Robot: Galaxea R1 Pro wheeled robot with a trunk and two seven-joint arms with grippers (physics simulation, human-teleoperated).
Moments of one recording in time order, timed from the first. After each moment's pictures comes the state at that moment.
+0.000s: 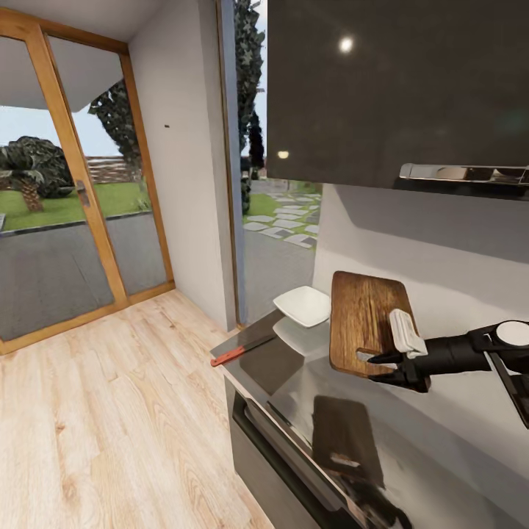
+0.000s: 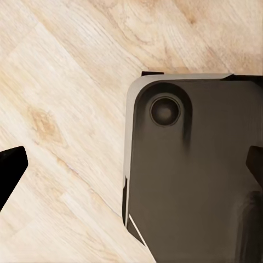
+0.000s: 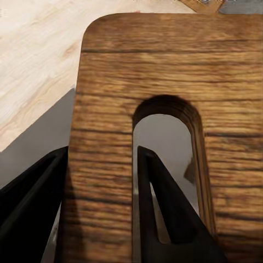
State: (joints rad) left arm 0.01 0.05 0.03 0.03 0.02 -0.39 0.01; right arm -0.60 -0.49 -0.02 -1.62 0.27 0.34 1.57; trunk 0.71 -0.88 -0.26
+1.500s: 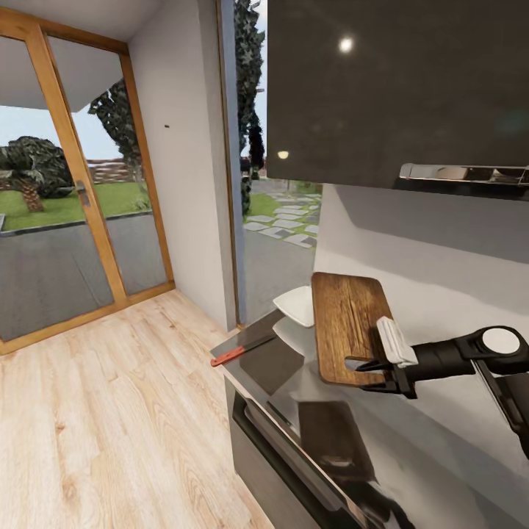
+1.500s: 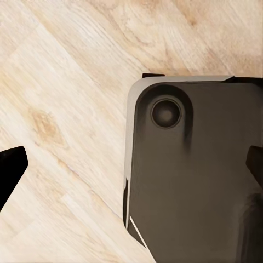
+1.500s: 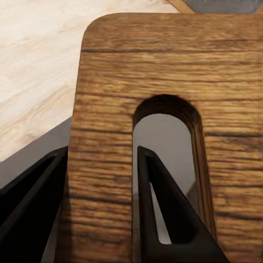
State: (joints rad) left arm 0.01 0.05 0.03 0.03 0.02 -0.39 0.01; right arm -0.60 -0.47 0.03 -1.58 0.20 0.16 1.57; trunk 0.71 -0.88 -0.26
